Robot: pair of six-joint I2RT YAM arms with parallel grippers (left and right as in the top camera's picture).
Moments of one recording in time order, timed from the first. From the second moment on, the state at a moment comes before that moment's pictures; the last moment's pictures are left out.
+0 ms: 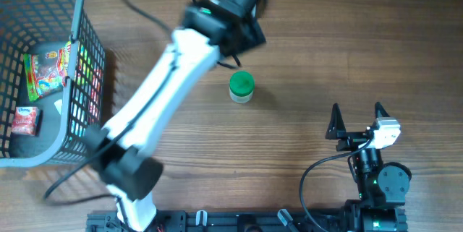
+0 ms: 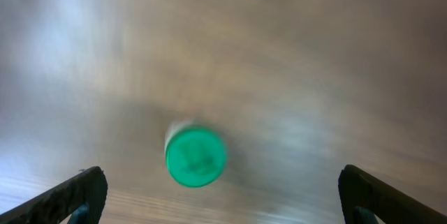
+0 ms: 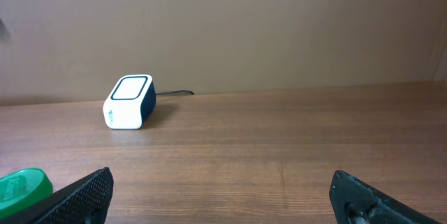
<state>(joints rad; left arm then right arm) -0.56 1.90 2.04 -1.25 -0.12 -0.89 -0.05 0.01 0.01 0.00 -0.10 0.08</state>
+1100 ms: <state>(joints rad) 0.55 2.14 2.08 -1.28 -0.15 -1.11 -0.05 0.01 0.01 0.00 -0.10 0.08</state>
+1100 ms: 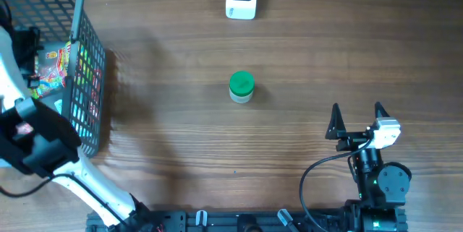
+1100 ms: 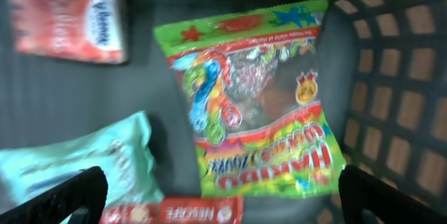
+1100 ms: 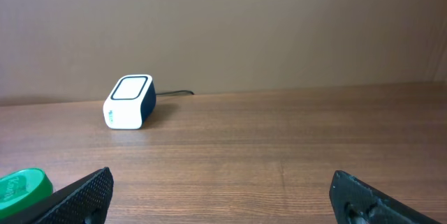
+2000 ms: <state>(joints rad) 0.45 2.32 2.07 -1.28 -0.33 -1.13 -0.05 0.01 0.01 0.00 -0.10 0.08</state>
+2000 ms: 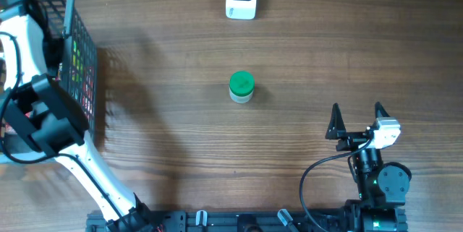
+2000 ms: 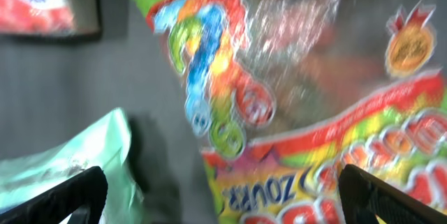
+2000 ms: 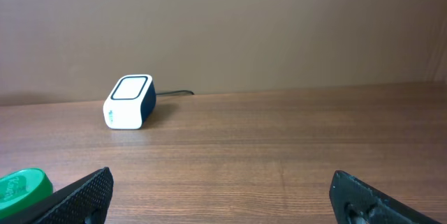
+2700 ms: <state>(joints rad) 0.53 1.80 2.07 -1.39 -0.31 -1.18 -0.05 0.01 0.01 0.00 -0.10 0.08</state>
